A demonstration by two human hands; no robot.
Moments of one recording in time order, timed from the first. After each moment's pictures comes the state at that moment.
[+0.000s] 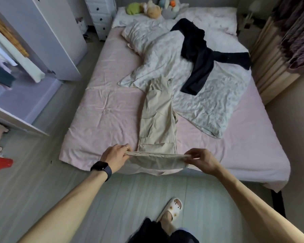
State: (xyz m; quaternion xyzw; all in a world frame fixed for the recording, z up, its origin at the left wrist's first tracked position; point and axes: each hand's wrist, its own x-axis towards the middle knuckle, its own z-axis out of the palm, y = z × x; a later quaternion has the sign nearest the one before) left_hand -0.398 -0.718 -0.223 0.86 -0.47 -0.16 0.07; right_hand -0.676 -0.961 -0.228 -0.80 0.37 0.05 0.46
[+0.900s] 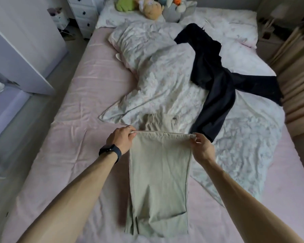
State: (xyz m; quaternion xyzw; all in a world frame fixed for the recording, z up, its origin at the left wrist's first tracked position) left_hand -0.088 -1.090 -0.324 0.89 -0.37 -0.21 0.19; right_hand -0.342 -1.271 -0.331 -0.71 0.56 -0.13 0.42
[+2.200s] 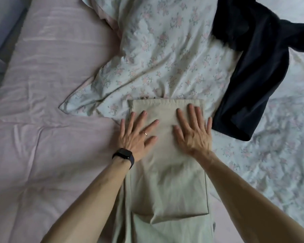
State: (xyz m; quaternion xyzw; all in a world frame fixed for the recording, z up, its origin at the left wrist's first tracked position) left_hand -0.074 -1.197 -0.576 0.85 -0.52 -0.12 -0.02; right_hand -0.249 -1.355 -0.563 -0.89 0.43 0.07 0.11
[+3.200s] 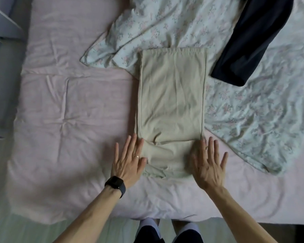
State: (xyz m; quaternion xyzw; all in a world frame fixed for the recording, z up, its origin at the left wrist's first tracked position) left_hand -0.222 -0.941 -0.520 0.85 -0.51 -0.14 0.01; right_hand -0.457 -1.119 -0.514 -0.84 0.50 0.14 0.15
